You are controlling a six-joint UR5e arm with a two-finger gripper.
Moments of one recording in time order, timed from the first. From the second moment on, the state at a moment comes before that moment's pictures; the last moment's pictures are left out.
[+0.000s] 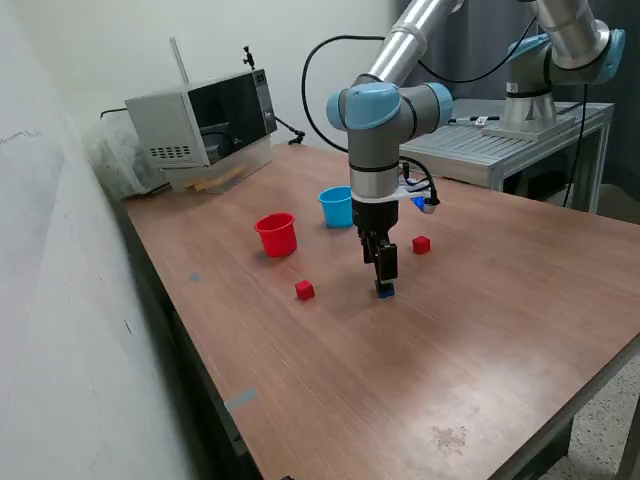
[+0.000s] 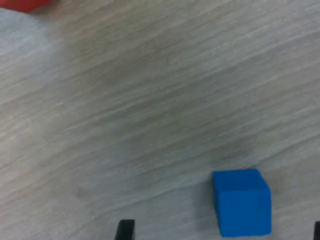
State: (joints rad) arm 0.13 -0.64 1.18 -2.16 -1.67 3.69
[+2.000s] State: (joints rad) arm 0.13 -0.66 1.23 -2.16 -1.66 3.59
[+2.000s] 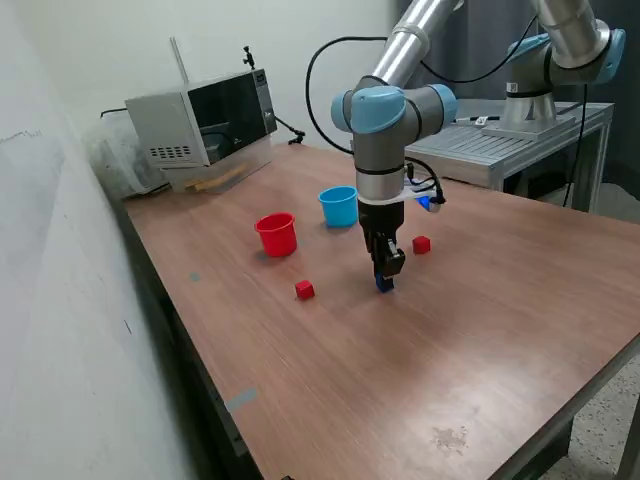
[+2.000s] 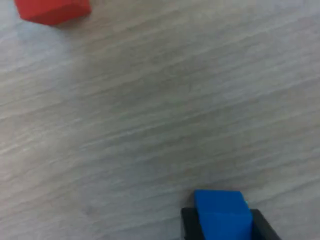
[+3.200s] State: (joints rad) arm -0.20 -1.04 1.52 -2.03 -1.67 3.30
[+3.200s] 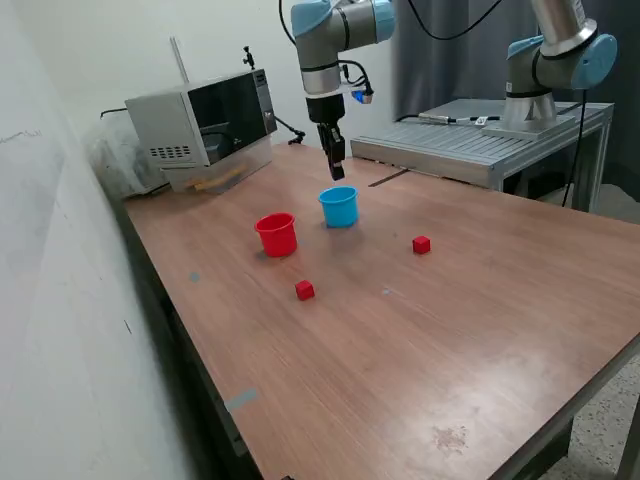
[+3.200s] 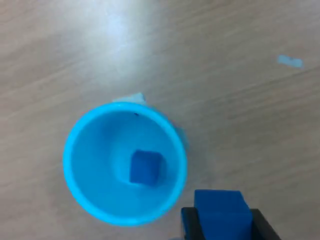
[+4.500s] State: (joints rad) arm -0.29 -1.02 1.57 -2.05 -1.67 3.29
